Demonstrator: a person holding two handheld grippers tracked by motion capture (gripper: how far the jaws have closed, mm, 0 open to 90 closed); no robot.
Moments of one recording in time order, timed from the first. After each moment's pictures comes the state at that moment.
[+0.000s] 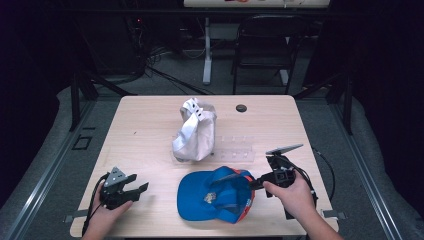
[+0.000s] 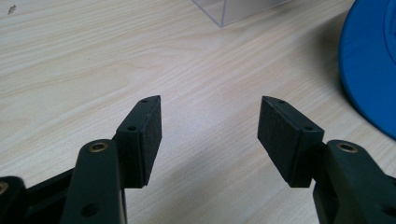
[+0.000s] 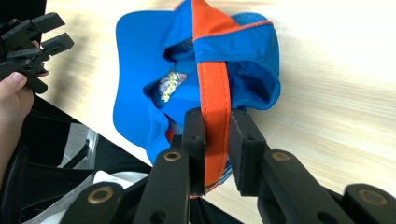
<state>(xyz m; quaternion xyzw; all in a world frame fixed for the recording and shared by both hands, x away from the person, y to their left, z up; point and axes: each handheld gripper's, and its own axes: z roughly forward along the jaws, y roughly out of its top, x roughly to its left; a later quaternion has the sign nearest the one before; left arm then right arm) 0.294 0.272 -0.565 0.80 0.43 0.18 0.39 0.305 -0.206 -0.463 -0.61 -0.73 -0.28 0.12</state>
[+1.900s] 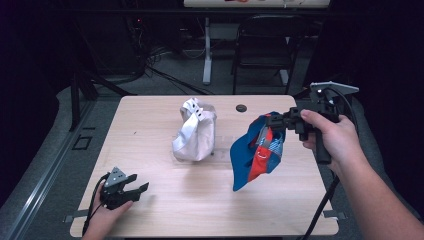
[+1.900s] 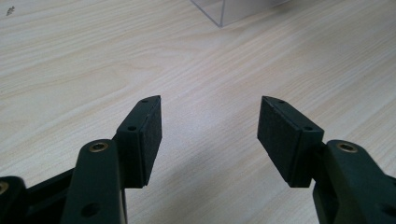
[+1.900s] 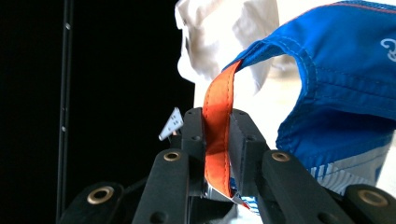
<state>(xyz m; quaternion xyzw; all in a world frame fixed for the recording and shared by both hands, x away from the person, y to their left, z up) 0.294 0.272 -0.565 0.80 0.42 0.17 0.39 0.343 -0.256 -0.295 -0.65 -0.58 -0.43 0.24</state>
